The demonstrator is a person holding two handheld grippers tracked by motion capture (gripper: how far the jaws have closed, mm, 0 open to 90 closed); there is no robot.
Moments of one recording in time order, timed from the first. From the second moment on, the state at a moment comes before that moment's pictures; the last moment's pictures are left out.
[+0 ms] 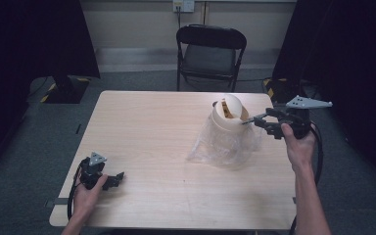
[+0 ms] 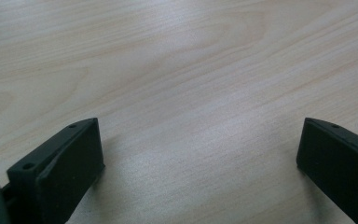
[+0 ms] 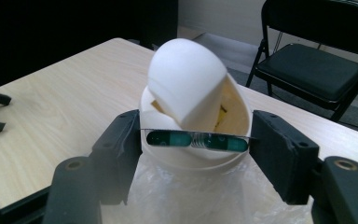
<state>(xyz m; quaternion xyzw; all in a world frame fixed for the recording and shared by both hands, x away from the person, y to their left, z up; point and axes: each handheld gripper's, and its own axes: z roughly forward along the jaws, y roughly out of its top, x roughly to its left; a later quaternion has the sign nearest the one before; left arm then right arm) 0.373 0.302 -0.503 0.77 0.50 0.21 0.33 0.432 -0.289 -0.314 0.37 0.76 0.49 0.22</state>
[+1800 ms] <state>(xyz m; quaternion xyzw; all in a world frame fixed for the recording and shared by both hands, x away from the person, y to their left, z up) 0.373 0.302 -0.503 0.77 0.50 0.21 0.33 0.499 -0.276 -0.360 0.40 0.78 0.46 0.16</state>
